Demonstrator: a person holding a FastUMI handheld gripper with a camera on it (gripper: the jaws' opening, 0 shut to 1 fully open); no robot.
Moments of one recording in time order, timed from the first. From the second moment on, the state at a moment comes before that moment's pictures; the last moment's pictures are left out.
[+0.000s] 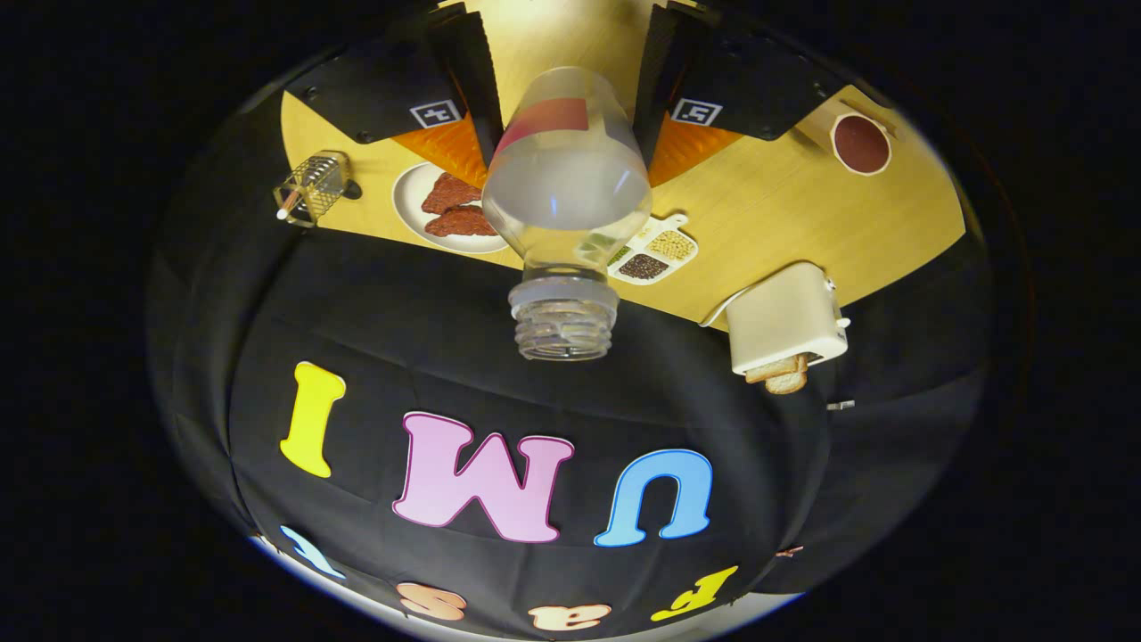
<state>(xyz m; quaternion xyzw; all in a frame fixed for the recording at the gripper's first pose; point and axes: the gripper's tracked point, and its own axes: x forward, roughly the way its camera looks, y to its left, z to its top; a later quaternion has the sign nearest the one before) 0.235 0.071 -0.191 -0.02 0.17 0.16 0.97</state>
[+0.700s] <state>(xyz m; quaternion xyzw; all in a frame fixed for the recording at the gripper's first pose) 0.262 0.154 -0.234 0.00 0.12 0.23 0.97</state>
